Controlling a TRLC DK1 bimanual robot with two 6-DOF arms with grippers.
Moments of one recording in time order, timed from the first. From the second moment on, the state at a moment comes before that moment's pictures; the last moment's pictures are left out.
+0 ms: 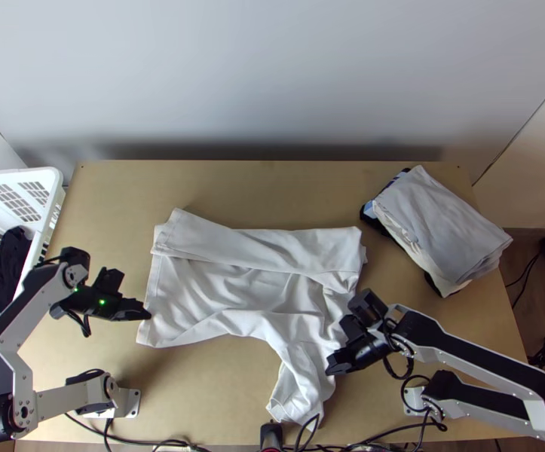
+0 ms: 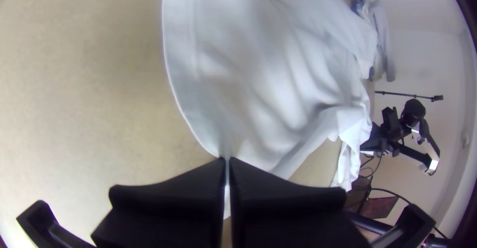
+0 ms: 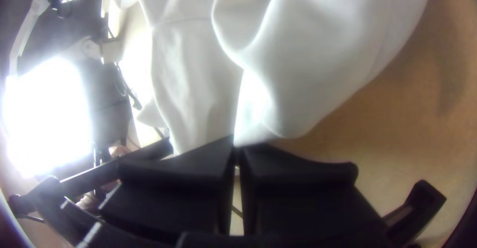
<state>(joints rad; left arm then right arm) 0.26 1.33 0.72 -1.02 0.56 0.38 0.83 1.17 0.49 -0.55 -0.66 0.59</state>
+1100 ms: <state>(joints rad) 0.33 1.38 0.94 -1.17 0.62 0.43 0.53 0.99 0.63 -1.02 -0.72 0.37</state>
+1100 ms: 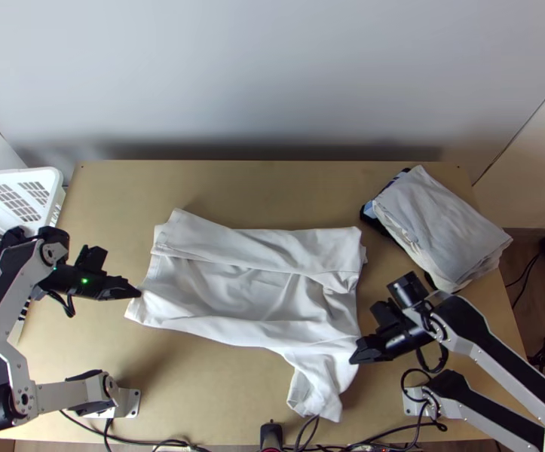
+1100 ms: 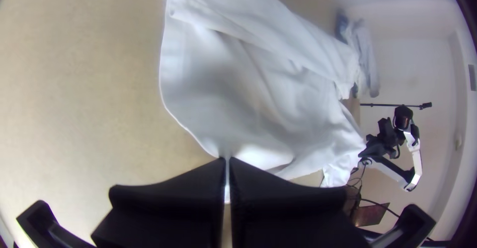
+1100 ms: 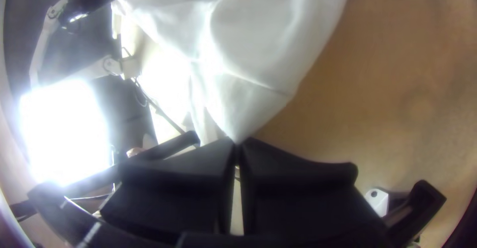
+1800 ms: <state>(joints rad) 0.21 1.51 1.21 -1.10 0.70 0.20 0.36 1.15 0.85 -1.04 -0.76 0.24</state>
